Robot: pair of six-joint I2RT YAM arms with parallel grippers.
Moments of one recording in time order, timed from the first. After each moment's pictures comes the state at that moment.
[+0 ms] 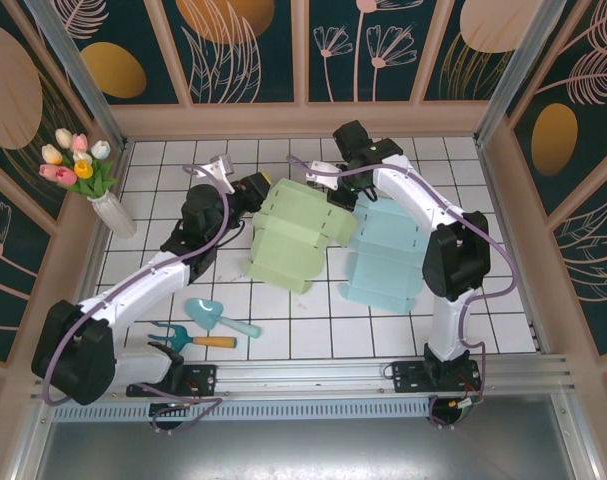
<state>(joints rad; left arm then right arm) -0.51 1.30 0.79 0.42 0.07 -0.80 0.49 1.94 1.79 -1.00 -0.19 -0.85</state>
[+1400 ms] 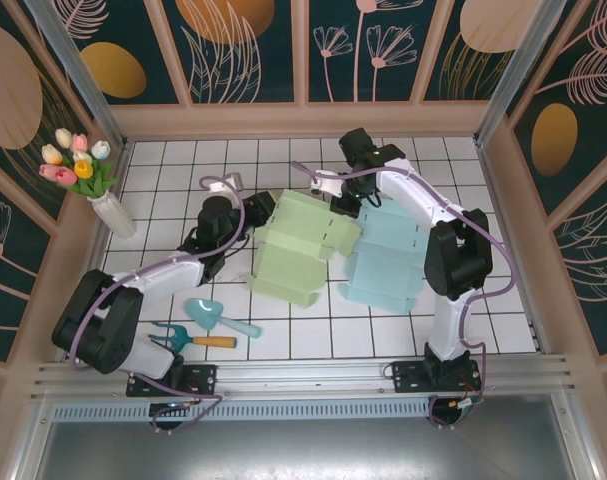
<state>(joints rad) -0.49 1.45 0.66 0.55 0.07 -0.77 0.46 1.93 1.70 -0.97 -0.28 -0.92</state>
